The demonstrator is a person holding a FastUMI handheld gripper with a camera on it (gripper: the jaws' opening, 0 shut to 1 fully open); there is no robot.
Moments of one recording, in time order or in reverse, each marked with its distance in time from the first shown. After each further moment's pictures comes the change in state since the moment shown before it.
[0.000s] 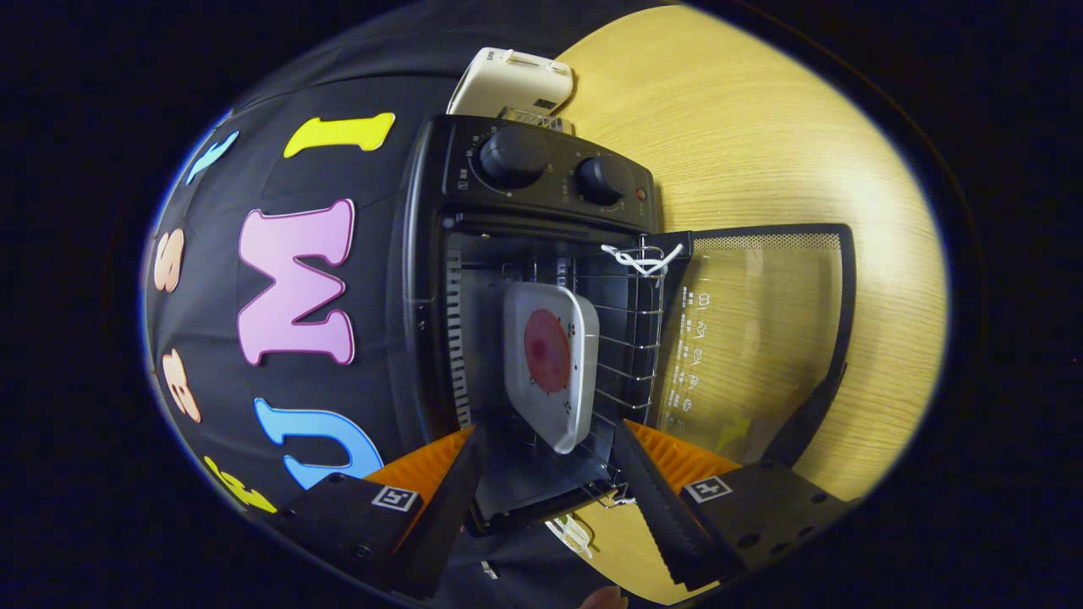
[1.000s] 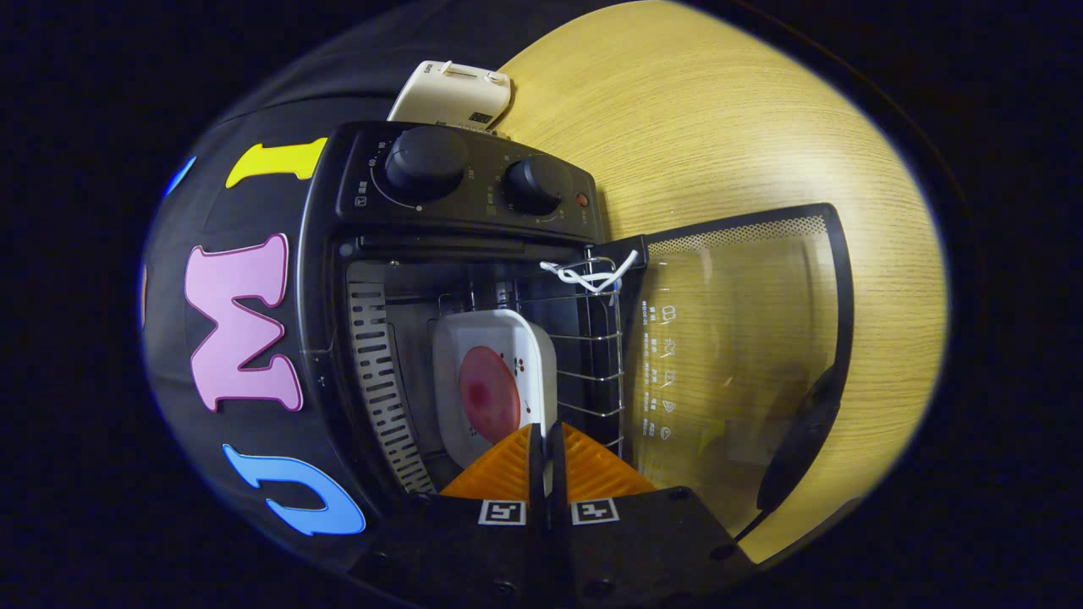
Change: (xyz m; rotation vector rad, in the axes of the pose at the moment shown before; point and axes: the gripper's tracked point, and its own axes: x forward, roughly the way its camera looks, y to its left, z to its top) arm 0.053 -0.029 0.023 0.150 -0.122 -0.163
